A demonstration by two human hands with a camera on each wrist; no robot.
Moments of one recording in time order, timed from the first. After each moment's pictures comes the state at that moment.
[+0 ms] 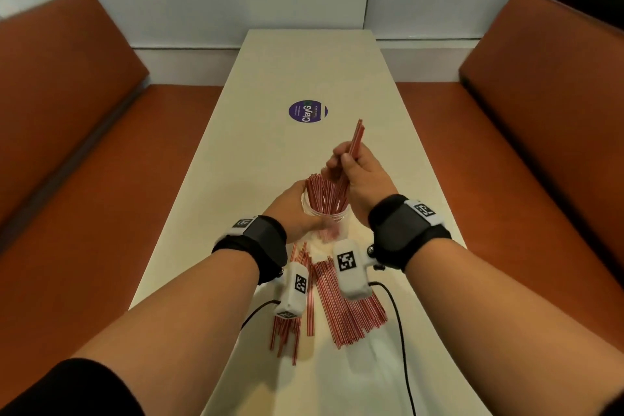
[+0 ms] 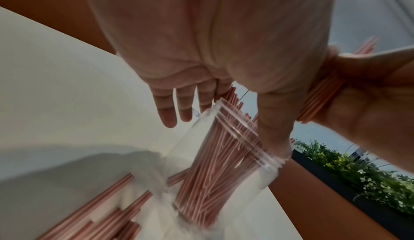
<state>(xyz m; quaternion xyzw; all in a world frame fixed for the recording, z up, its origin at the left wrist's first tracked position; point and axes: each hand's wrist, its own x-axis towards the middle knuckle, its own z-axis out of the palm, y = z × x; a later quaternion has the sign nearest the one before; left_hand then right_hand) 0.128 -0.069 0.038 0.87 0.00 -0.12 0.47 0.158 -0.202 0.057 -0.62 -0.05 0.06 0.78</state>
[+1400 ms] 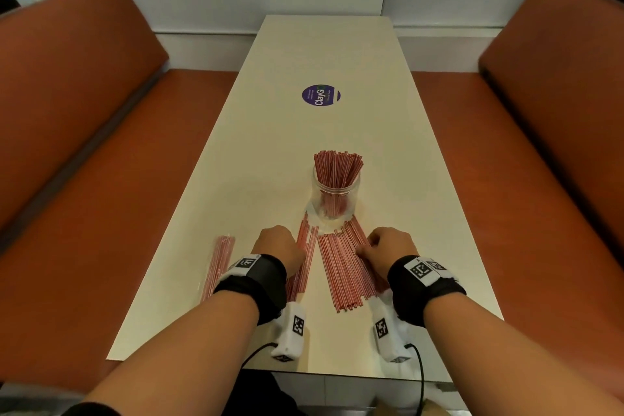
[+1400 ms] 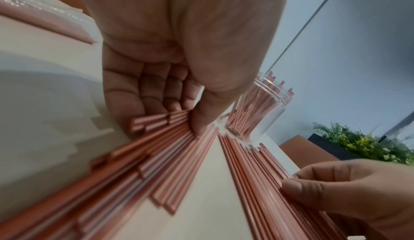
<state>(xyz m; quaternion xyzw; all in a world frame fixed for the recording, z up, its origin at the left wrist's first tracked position) 0.058 -0.060 -0.029 0.95 0.18 -0.20 0.19 0.081 -0.256 -0.041 -0.95 0.06 0.17 0.25</state>
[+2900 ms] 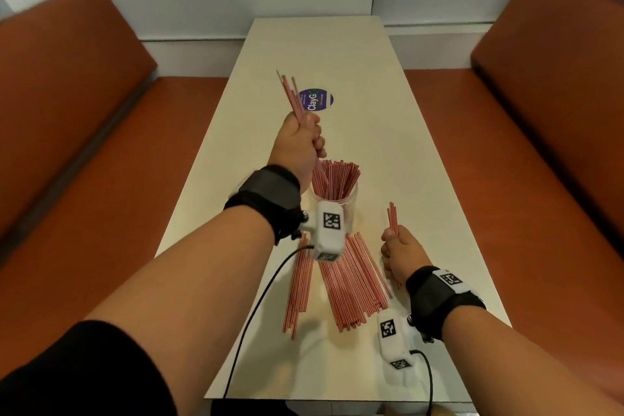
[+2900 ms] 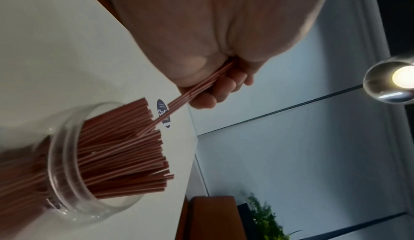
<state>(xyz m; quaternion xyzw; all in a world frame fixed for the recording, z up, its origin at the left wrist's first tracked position) 0.162 -0.089 0.074 0.63 0.07 0.06 0.77 0.088 -0.270 -0.054 -0.73 0.19 0.14 0.65</state>
